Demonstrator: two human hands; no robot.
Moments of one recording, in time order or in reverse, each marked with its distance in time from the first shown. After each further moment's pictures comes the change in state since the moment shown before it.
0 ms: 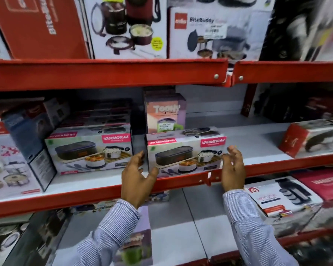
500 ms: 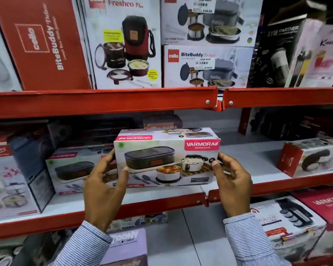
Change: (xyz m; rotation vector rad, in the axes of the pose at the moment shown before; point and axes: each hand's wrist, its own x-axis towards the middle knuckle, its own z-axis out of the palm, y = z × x) left_hand 0.001 0.033 -0.061 -0.123 0.299 0.207; right_hand -0.022 -0.068 -0.014 0.051 -0.075 -0.232
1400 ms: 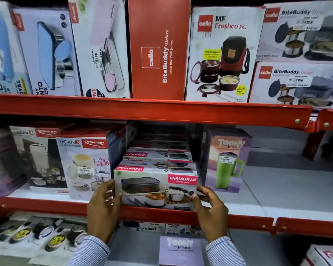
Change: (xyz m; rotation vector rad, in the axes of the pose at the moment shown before) left_hand 0.005 -0.116 -0.146 0.355 0.142 -0.149; right_hand -0.104 0.019 0.171 -0.029 -0.367 0.064
